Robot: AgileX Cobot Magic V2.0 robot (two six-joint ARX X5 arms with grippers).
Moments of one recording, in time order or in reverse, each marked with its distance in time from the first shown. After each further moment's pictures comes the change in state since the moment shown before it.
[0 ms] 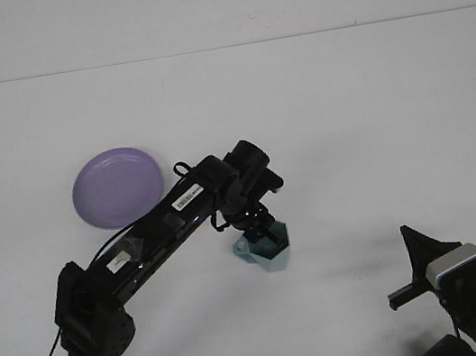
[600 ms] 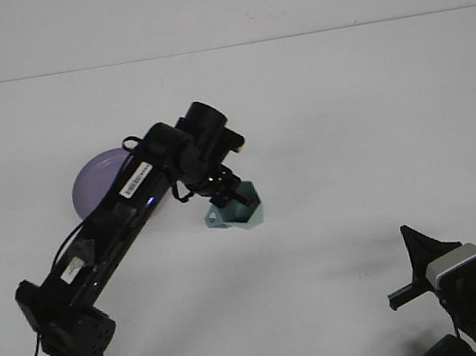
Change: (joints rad) left arm 0.169 -0.073 0.242 -0.209 -0.063 -0.025; right arm 0.000 0.000 0.000 0.000 0.000 0.000
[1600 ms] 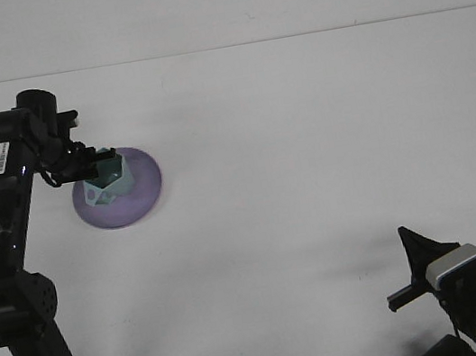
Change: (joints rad) left arm 0.608 0.089 0.005 -0.014 -0.037 -0.084; right arm 0.000 0.000 0.000 -0.001 -0.022 0.012
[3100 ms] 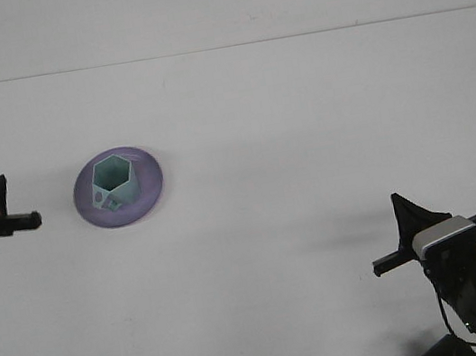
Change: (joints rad) left arm 0.037 -0.977 -0.245 0.223 -0.005 -0.013; right arm 0.000 0.169 0.012 0.262 0.079 -0.036
